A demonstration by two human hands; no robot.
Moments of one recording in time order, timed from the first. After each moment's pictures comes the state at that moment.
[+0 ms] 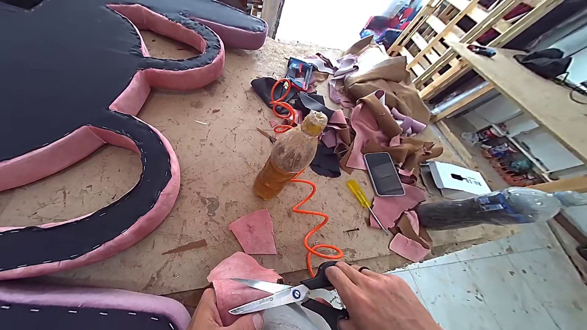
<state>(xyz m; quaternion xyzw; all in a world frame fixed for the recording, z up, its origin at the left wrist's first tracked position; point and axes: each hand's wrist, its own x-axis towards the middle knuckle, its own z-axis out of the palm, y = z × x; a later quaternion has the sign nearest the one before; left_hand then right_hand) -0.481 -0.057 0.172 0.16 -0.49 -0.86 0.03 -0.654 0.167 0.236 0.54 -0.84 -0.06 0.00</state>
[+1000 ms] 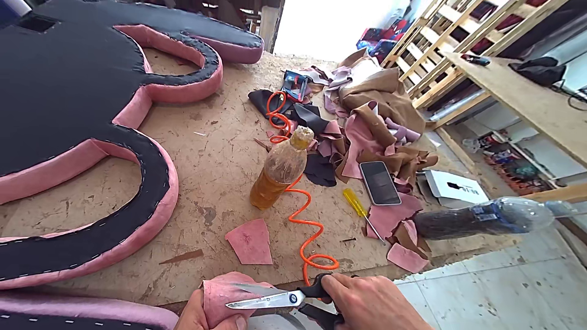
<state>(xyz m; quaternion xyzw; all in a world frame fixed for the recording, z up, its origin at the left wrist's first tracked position) -0.487 -0.072 0.178 0.12 -0.53 -0.84 0.04 -0.670 0.172 0.242 0.55 -0.83 -0.03 -0.05</state>
